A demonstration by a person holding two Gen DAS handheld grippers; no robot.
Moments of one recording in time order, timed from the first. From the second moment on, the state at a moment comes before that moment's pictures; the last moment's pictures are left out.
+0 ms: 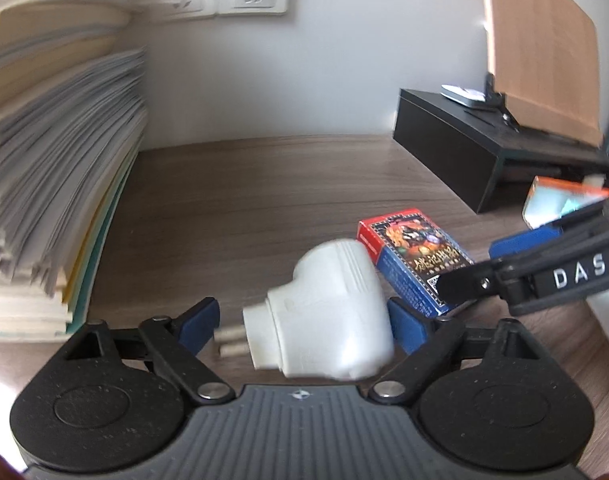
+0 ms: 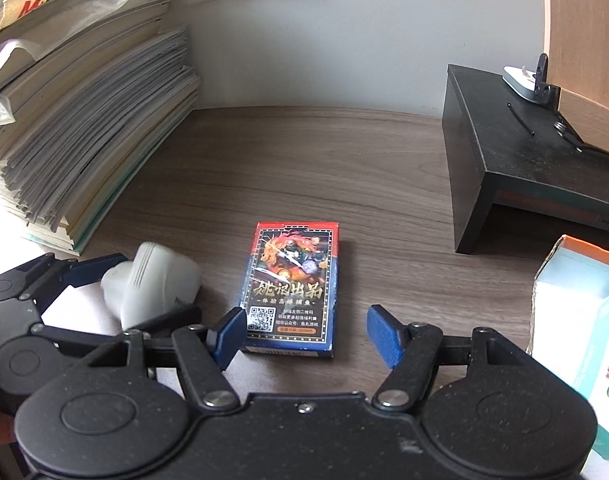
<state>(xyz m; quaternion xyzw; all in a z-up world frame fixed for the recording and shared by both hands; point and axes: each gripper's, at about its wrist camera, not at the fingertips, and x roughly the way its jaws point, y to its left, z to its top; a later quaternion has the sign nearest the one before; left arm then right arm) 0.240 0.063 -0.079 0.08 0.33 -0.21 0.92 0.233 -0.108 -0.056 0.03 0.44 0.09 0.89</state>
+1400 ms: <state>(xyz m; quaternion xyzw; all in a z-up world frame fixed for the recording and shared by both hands) 0.172 0.084 -0.029 -0.02 0.31 -0.11 0.94 0.226 -0.082 -0.049 -0.01 0.42 0.04 0.91</state>
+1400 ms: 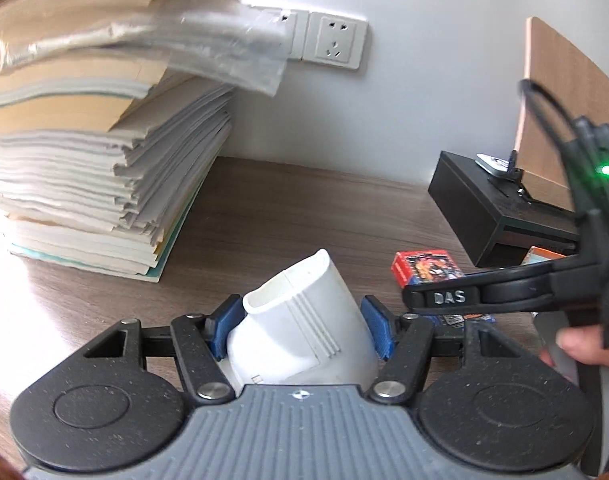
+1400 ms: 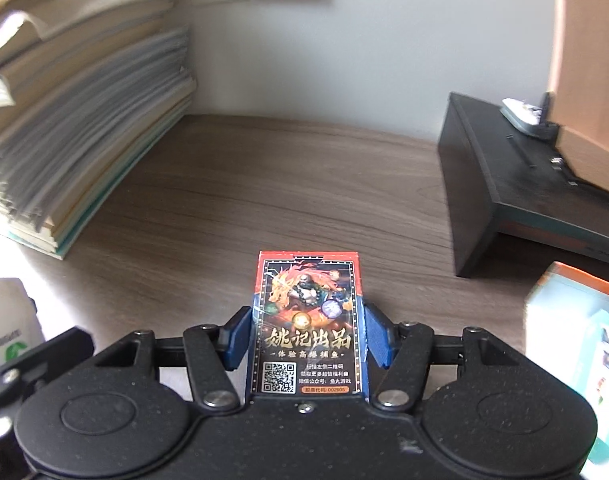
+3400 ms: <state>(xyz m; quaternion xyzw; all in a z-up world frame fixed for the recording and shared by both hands) 0.065 -0.181 0.030 0.04 0.37 -0.16 0.92 -0.004 -0.346 0.054 0.07 0.32 -0.07 0.94</state>
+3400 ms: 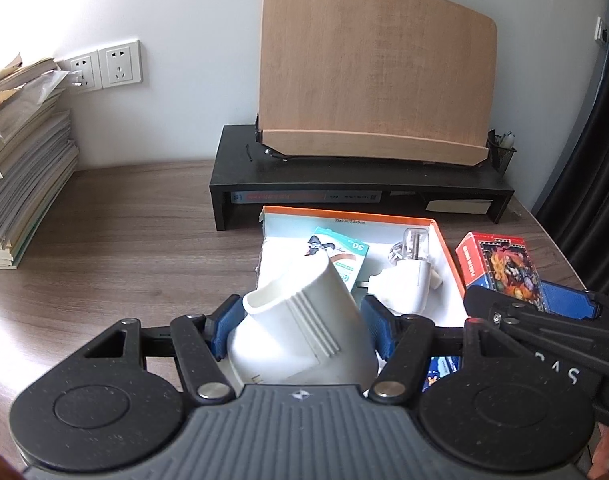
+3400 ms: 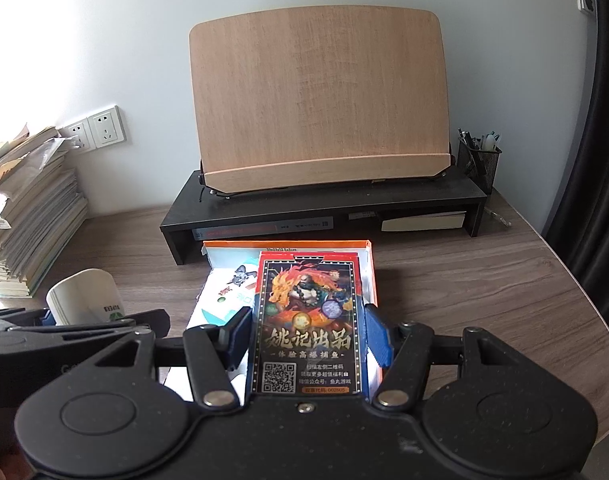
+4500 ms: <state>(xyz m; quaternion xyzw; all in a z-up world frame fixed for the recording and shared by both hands) 0.103 -0.157 -0.004 0.04 0.41 -0.18 0.89 0.033 -0.326 0.025 0.07 0.37 -0.11 0.92</state>
